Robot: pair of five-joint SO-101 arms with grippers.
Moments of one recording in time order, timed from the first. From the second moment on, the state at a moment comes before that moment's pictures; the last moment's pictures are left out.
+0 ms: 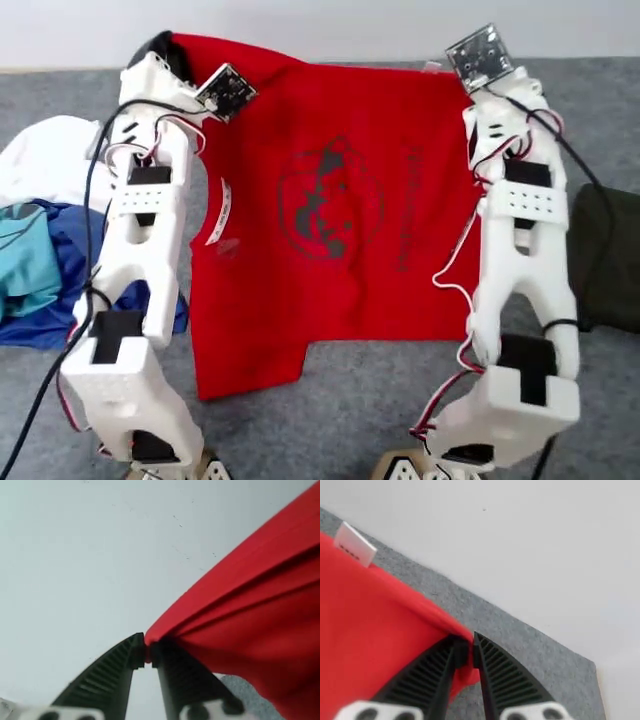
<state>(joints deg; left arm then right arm) -6.3 19.9 4.0 -7.8 -49.2 7.7 9.0 2.8 16.9 38.4</state>
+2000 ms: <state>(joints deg) -11.0 -35.8 31.5 98.8 -82.8 7.4 -11.7 7.6 96.3 47.9</state>
